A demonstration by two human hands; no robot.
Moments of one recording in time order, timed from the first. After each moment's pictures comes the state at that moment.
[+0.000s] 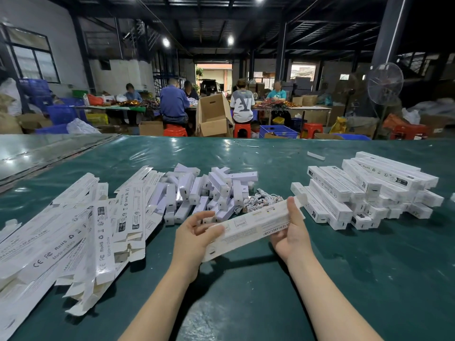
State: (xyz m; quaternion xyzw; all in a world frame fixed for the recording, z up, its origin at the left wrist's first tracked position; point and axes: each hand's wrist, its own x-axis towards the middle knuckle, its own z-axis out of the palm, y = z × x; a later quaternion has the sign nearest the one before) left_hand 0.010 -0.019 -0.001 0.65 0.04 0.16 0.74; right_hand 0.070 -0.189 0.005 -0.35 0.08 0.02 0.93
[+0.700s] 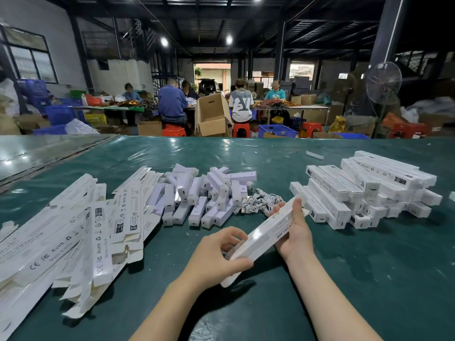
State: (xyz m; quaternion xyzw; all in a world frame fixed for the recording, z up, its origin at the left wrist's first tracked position) left_hand -0.003 -0.038 -0.004 0.85 -0.12 0.08 0.50; right_hand 0.075 -0.194 0.000 -0.32 0.08 -0.03 0.94
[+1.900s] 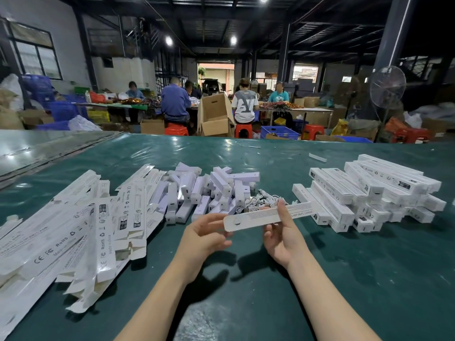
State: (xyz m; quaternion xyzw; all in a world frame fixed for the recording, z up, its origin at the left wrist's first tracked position) left_hand 0.007 -0.018 0.002 0.58 -0.05 0.05 0.81; right_hand 0.063 -0.183 0.005 -0.37 0.08 0.12 0.92
